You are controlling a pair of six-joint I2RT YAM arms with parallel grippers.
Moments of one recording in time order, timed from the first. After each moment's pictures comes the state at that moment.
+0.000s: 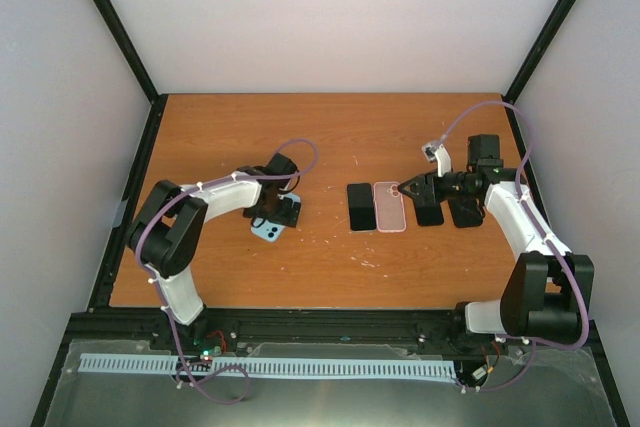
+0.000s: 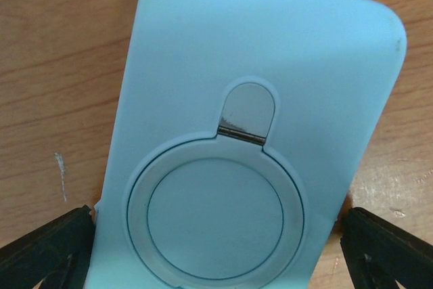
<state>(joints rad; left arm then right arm) -0.55 1.79 1.06 -0.65 -0.09 -0.33 -0.04 1.35 0.96 -0.66 -0.87 -0.27</state>
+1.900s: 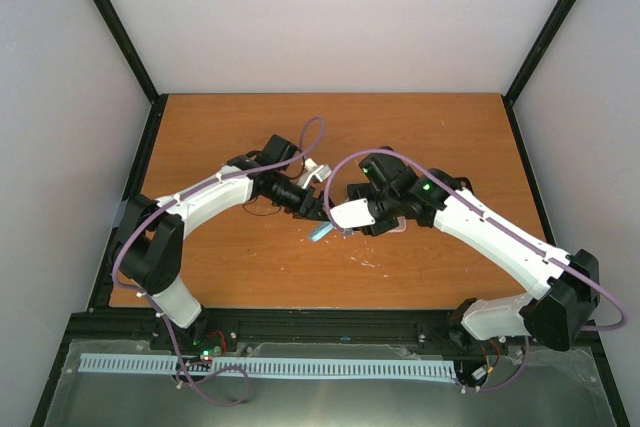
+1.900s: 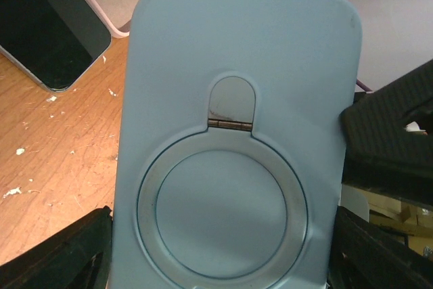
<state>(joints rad) -0.57 1.65 1.15 -0.61 0.95 -0.21 0.78 1.33 1.21 -0.90 -0.11 -1.26</state>
